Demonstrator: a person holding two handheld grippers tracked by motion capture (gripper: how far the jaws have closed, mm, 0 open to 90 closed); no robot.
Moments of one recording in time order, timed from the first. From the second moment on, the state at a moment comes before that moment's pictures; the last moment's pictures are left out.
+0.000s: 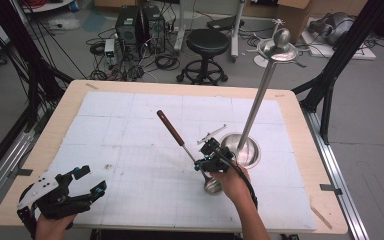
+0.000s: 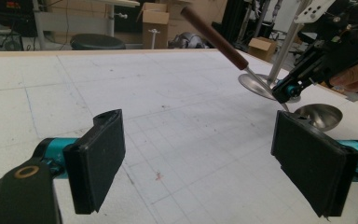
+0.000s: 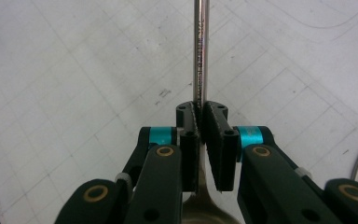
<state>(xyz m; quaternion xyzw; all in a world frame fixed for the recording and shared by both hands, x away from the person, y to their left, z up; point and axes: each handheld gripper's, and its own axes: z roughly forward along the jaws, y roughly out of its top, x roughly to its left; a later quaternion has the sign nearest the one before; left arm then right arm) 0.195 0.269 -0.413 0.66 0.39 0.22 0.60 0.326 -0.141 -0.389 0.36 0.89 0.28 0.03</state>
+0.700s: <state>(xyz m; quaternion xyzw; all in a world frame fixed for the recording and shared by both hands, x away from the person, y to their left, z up) 0.195 0.267 -0.413 0.66 0.39 0.21 0.61 0.295 -0.164 -0.385 0.33 0.86 0.39 0.05</state>
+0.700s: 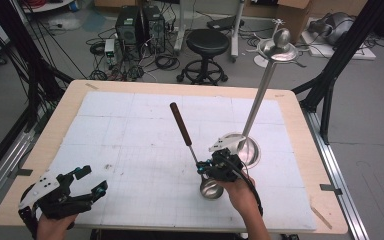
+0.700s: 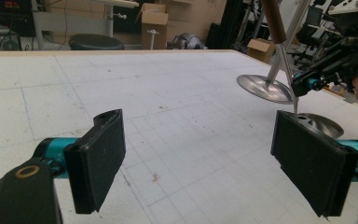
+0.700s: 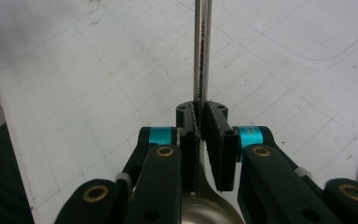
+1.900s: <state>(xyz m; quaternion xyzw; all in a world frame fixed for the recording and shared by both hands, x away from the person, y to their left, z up) 0.211 0.236 -0.343 0.67 0.32 0.21 0.64 0.275 -0.154 -0.362 0.29 0.84 0.46 0.07</state>
